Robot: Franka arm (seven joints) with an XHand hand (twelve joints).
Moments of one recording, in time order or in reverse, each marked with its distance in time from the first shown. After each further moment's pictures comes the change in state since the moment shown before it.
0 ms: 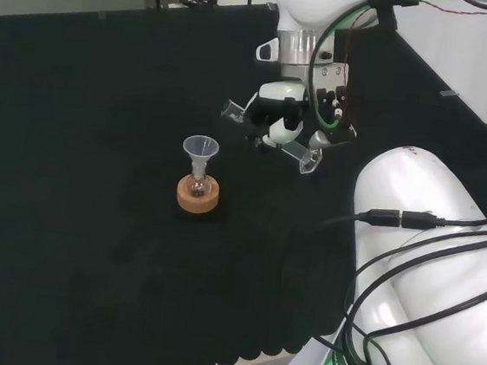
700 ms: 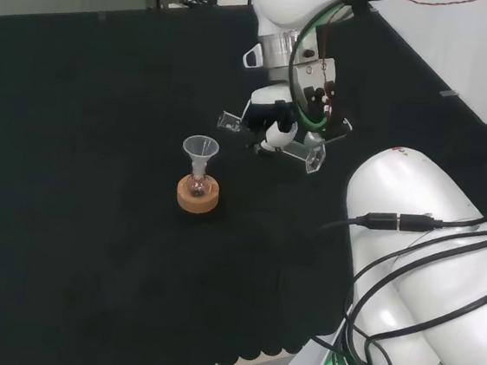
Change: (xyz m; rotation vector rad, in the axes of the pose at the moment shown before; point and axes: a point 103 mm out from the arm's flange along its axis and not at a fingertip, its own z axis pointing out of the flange) arm 0.008 0.000 -0.001 0.094 -0.120 0.031
